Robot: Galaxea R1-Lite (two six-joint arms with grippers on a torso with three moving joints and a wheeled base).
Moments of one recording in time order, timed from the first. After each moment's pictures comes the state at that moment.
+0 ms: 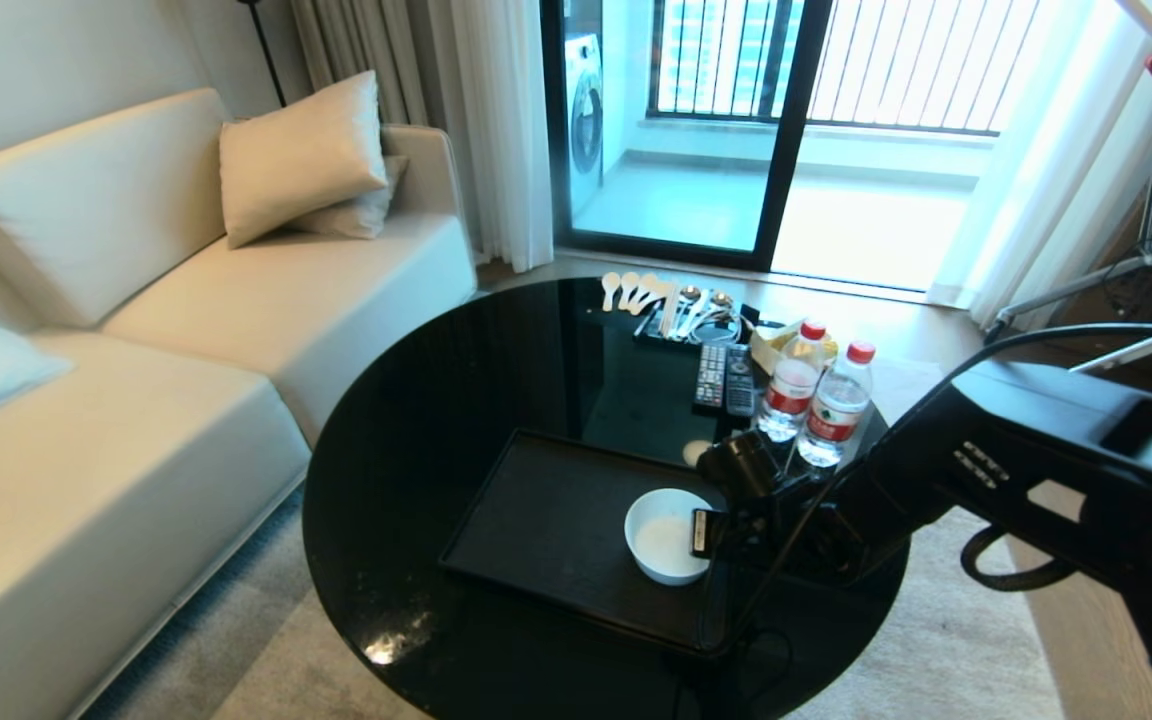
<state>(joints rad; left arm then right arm) 0.00 0.00 0.00 0.00 0.01 -0.07 0.53 2.33 -1.14 -0.33 -0.23 0.54</state>
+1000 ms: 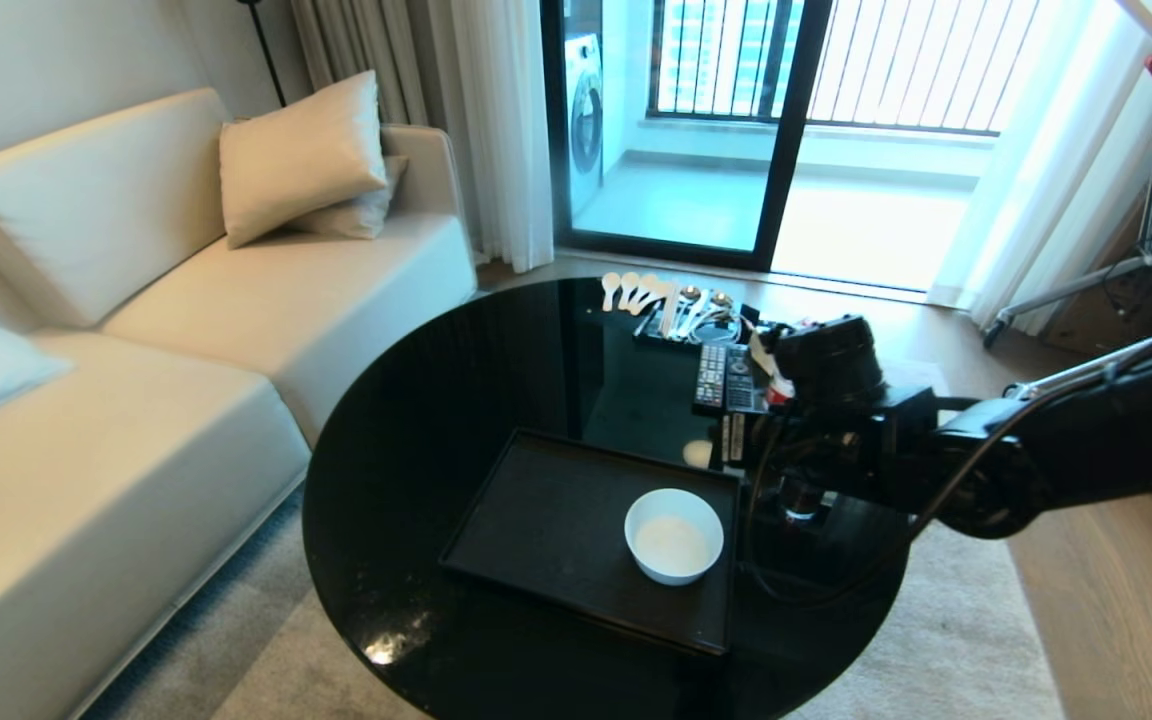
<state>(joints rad) 0.00 0.00 0.00 0.00 0.01 -0.07 0.53 1.93 -1.06 -0.34 -0.24 0.36</state>
